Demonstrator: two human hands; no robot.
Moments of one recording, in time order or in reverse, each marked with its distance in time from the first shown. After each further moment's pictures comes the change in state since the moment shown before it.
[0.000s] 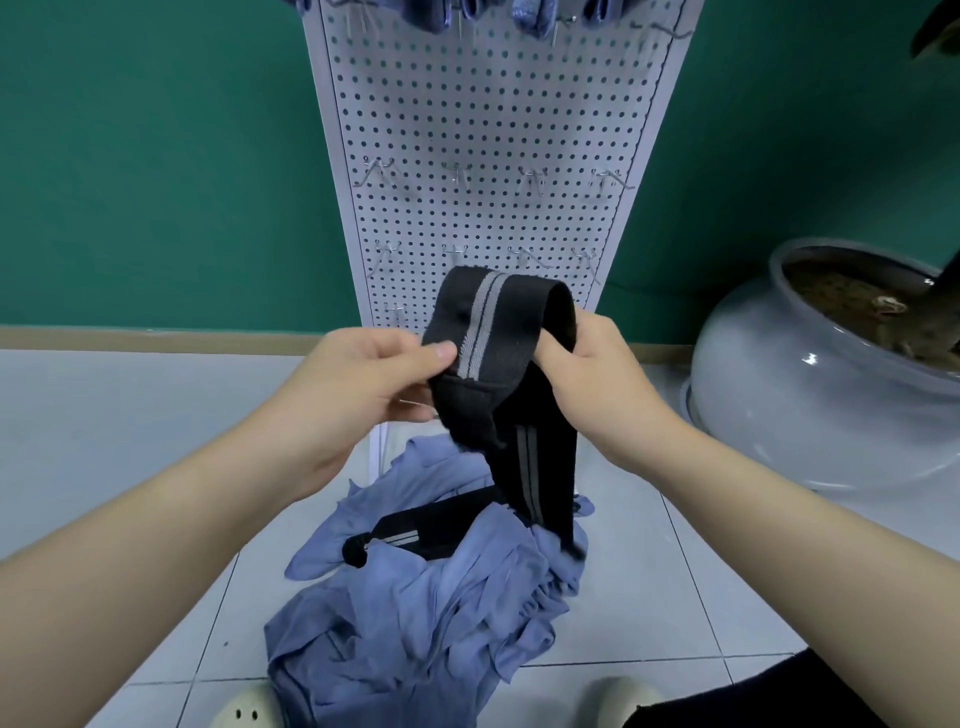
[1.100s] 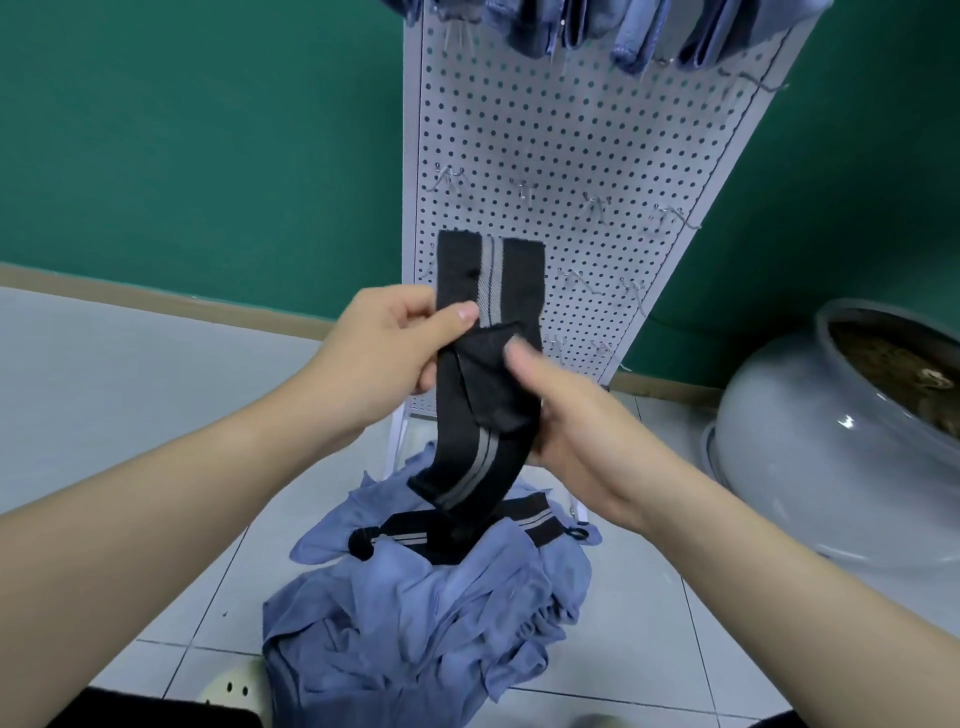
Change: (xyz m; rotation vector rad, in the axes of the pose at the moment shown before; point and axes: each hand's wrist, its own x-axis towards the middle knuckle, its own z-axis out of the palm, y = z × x) left_hand 0.015 -0.001 -0.028 0.120 0.161 0.207; right_hand -0.011 -0.014 0.034 0.479 -0.501 0.271
